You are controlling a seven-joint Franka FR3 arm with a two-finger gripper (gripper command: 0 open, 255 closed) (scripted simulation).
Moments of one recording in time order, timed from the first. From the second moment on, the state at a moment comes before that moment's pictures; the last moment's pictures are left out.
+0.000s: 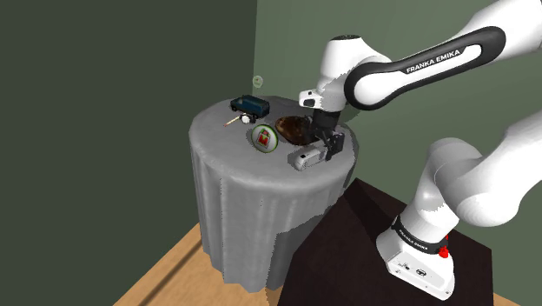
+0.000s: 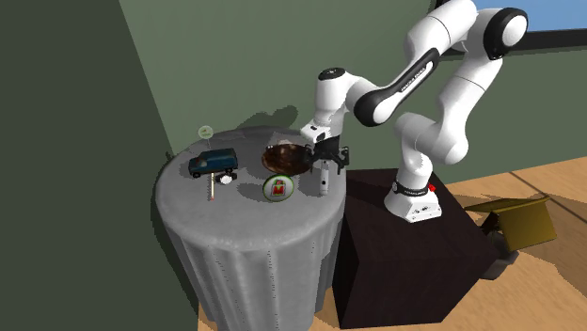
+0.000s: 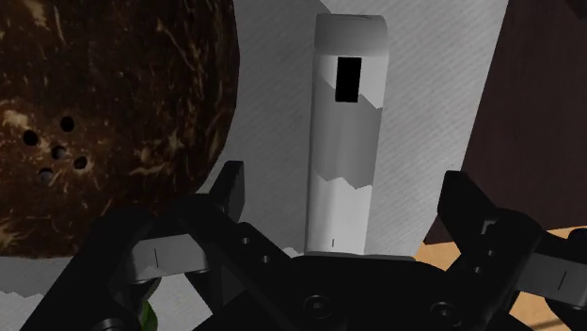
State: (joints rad) arm 0.41 -0.55 -0.29 -2.71 -0.19 2.14 -1.11
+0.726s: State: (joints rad) arm 0.41 -0.52 -0.30 -2.74 -0.20 2.20 -1.11
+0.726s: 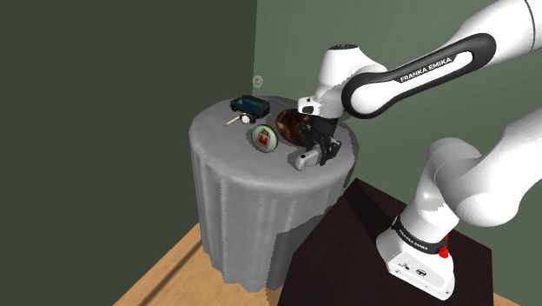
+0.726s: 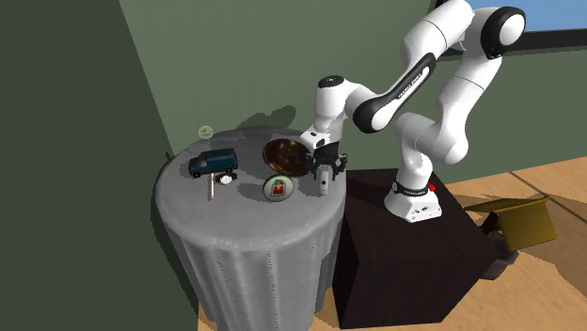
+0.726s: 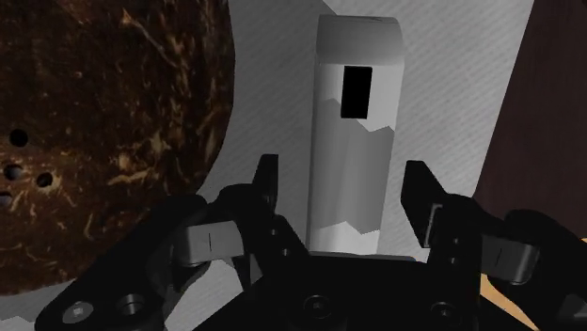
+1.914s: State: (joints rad) arm 0.41 -0.58 -0.29 -2.67 -0.19 2.07 -1.11
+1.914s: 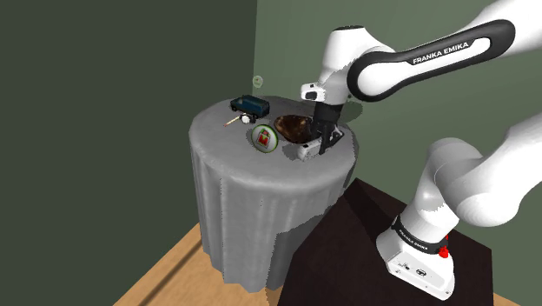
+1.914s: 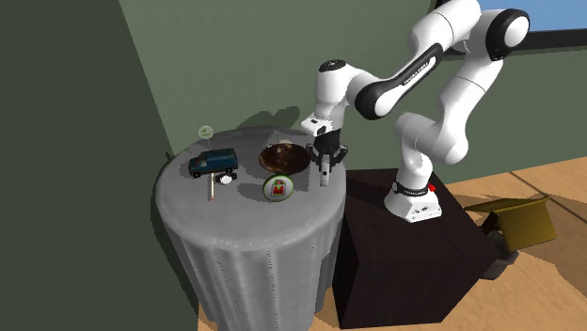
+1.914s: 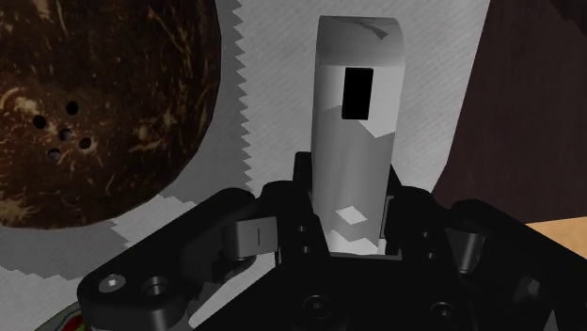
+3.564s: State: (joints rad) arm 0.41 -0.31 -0.44 -2.22 -0.15 1.91 -1.34
